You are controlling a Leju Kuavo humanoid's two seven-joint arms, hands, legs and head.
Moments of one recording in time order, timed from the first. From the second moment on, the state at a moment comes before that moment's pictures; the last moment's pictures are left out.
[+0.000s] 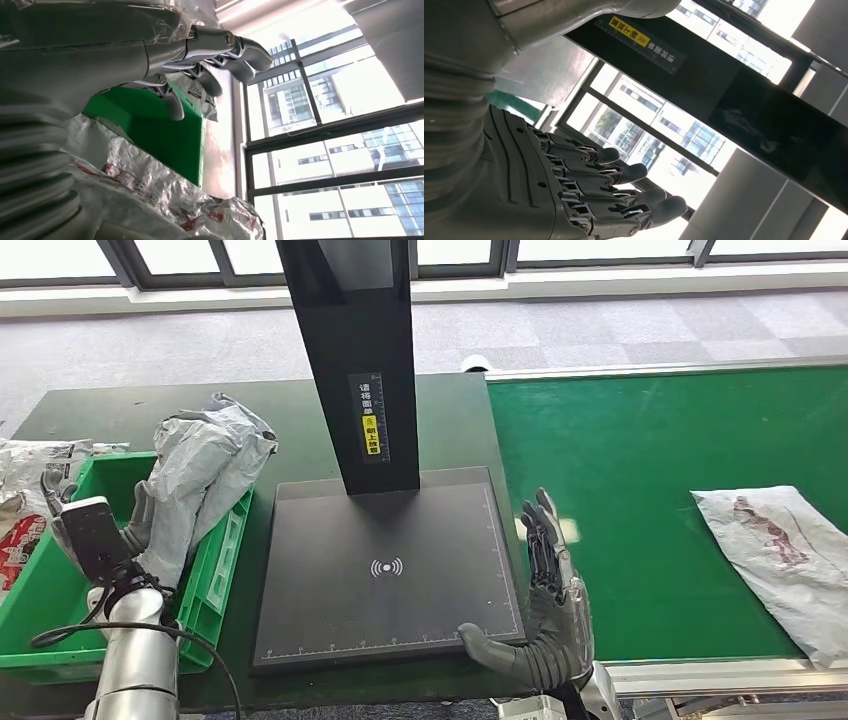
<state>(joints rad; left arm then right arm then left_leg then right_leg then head) -0.44 -0.18 0.44 -0.90 -0.41 0.65 -0.62 0.25 0.24 0.15 -1.83 0.63 -0.22 -0.69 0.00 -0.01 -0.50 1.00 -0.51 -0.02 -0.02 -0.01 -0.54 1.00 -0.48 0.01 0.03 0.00</state>
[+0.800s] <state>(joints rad) -0.30 -0.26 0.37 -1.12 -0.31 0.63 -0.64 0.24 0.25 0.13 -1.81 0.64 -0.24 -0.70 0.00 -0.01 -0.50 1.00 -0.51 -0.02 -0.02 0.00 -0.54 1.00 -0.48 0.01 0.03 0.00</state>
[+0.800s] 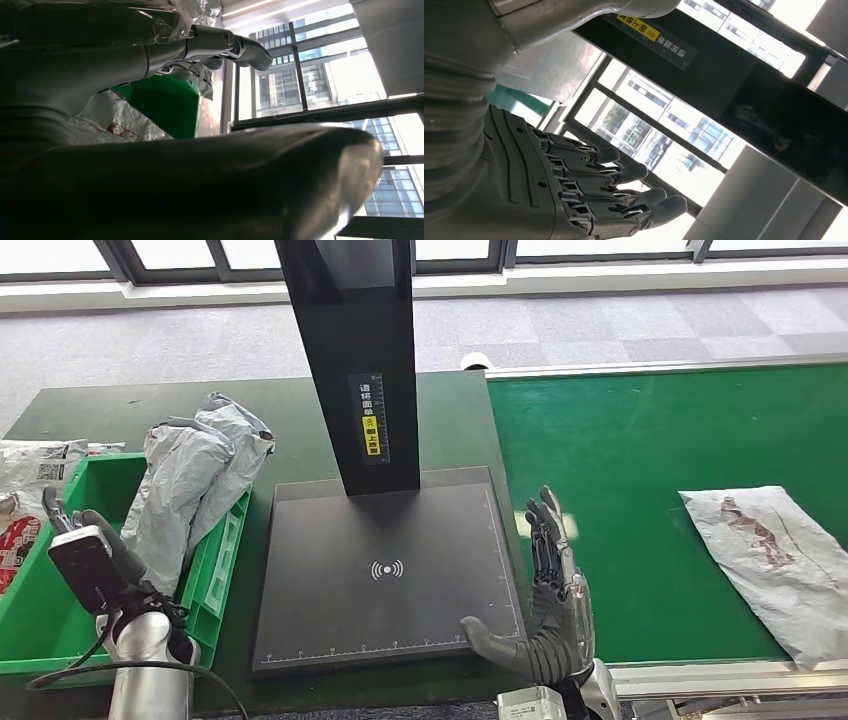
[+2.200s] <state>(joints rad) 0.03 -0.29 -0.01 -1.70 -0.01 0.32 -0.70 0.25 0.23 -0.56 -1.54 1.42 -0.25 -0.17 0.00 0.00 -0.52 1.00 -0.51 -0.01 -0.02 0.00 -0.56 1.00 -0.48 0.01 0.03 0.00</state>
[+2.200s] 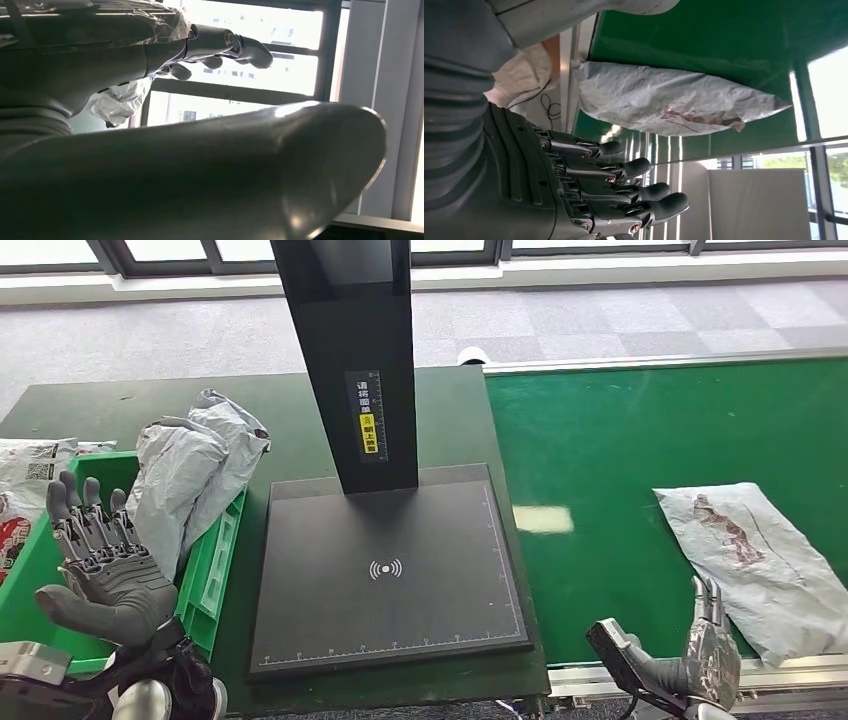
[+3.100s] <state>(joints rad) 0.04 -0.27 -0.01 -1.70 0.01 0.33 -0.70 -0.08 -0.18 -0.74 -0.76 1.54 -0.40 -0.06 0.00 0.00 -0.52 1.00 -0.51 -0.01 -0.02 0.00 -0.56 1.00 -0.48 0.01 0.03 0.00</state>
